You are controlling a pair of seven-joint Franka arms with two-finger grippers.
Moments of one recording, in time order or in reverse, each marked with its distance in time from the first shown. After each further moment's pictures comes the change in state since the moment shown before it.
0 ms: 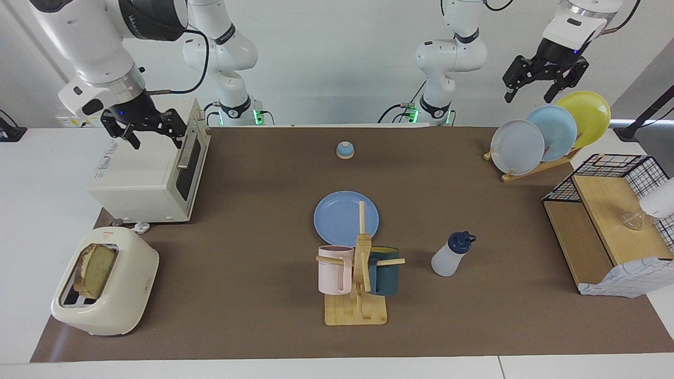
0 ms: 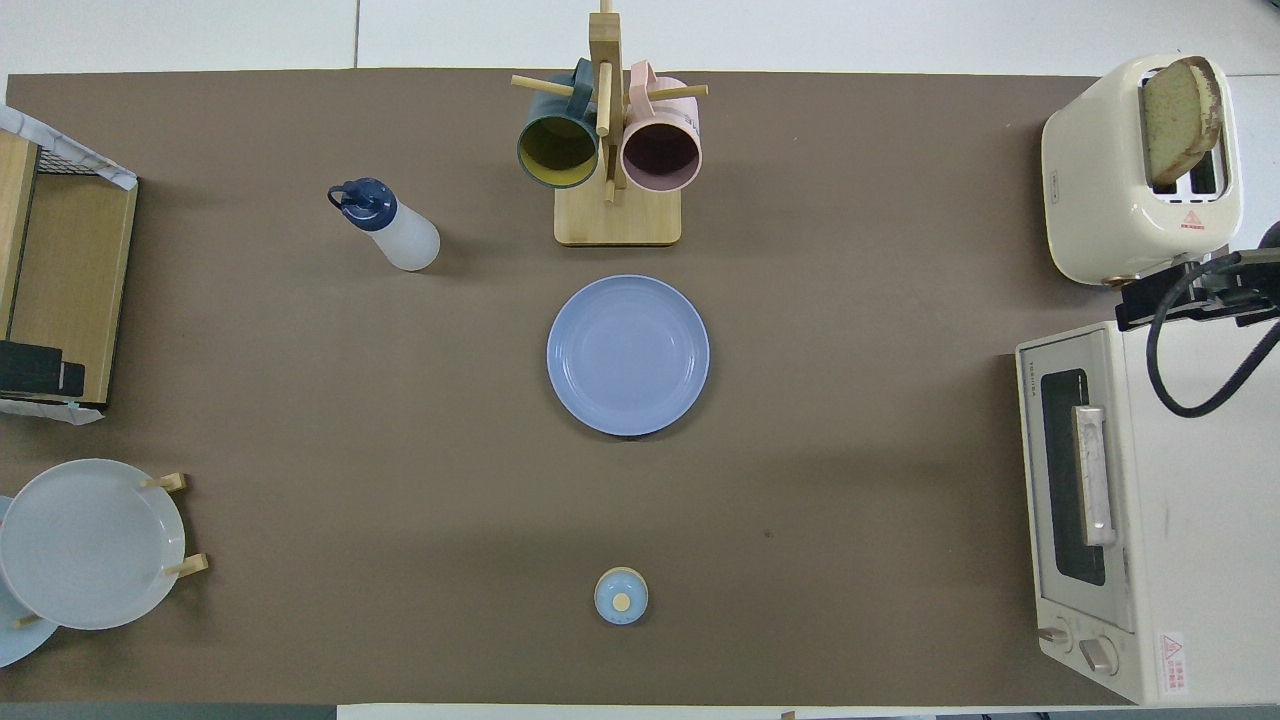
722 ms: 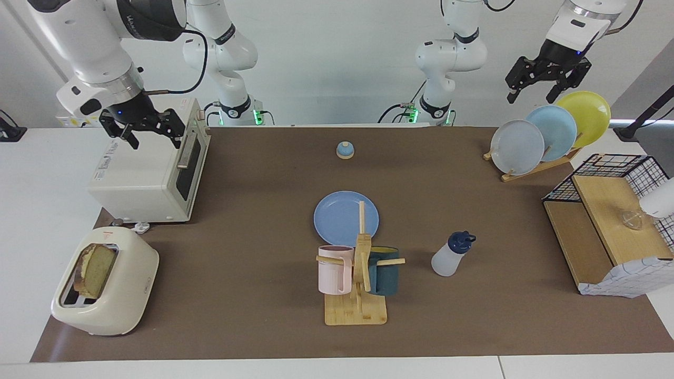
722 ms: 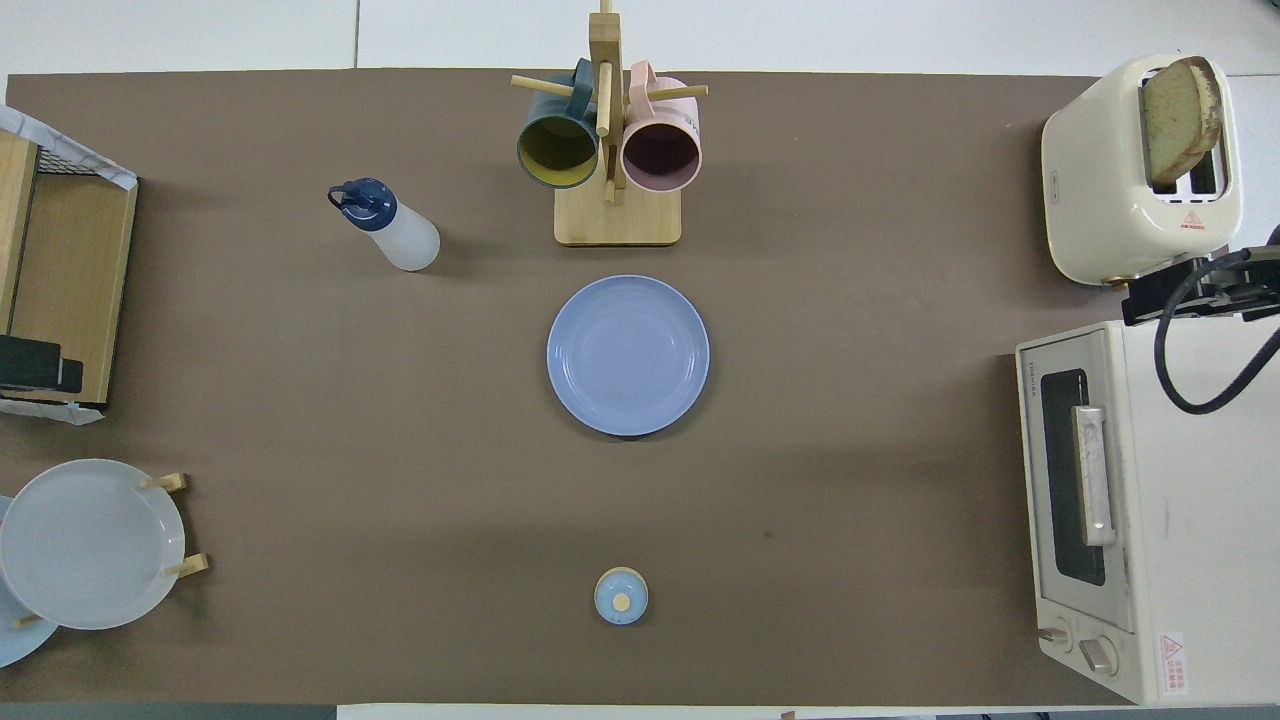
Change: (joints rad) left arm 0.026 0.025 -0.013 -0.001 0.000 0.000 -0.001; right arm -0.010 0.000 -0.003 -0.005 0.000 0.051 -0.010
